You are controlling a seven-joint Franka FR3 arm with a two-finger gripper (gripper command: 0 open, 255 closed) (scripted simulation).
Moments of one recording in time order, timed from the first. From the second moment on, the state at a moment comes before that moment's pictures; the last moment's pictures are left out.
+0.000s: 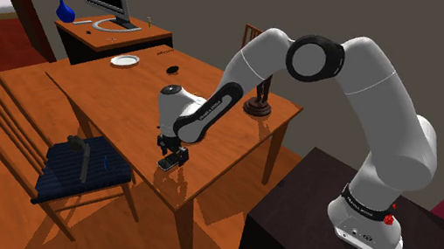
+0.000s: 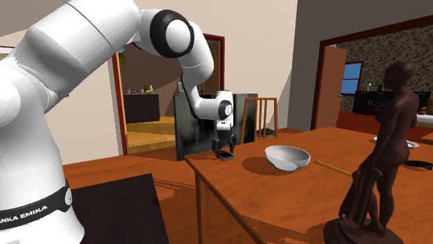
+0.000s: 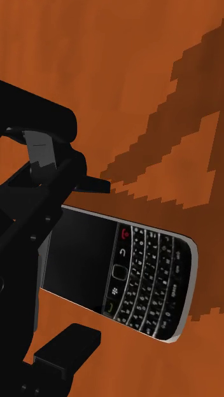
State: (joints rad) arm 0.12 0.83 0.35 -1.66 -0.39 2.49 2.05
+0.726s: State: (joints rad) arm 0.12 0.83 0.35 -1.66 -0.39 2.49 2.05
